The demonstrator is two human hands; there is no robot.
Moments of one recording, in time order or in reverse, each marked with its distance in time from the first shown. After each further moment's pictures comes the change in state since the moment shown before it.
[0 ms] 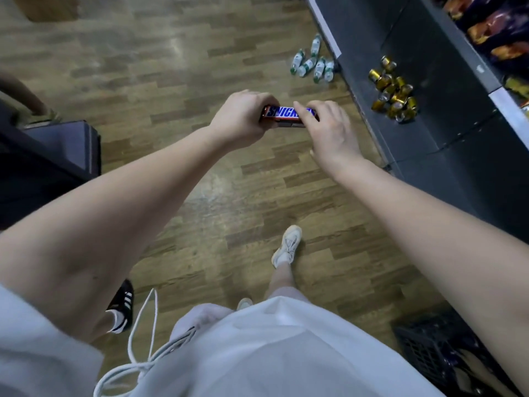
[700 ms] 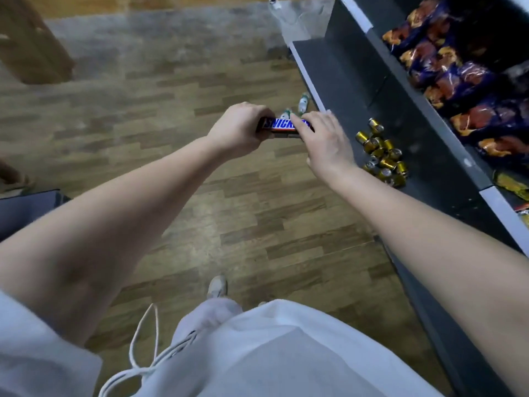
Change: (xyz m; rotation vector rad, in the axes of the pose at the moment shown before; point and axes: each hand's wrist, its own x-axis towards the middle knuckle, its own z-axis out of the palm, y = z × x) left_hand 0.345 -0.023 -0.004 0.031 0.021 -0.001; right_hand 0.279 0.222 0.009 -0.013 0.067 -0.067
